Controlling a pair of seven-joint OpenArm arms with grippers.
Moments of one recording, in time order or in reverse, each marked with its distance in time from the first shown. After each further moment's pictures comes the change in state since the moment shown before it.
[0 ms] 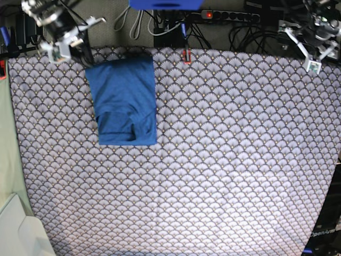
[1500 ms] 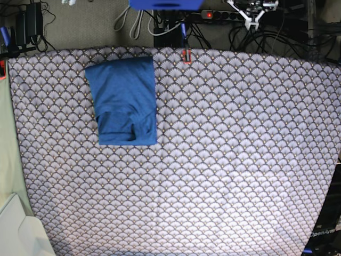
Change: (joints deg) left arm -19.2 -4.9 35.6 -88.1 -0.3 27.2 -42.5; right arm 27.2 4.8 12.1 -104.0 -29.1 -28.3 40.8
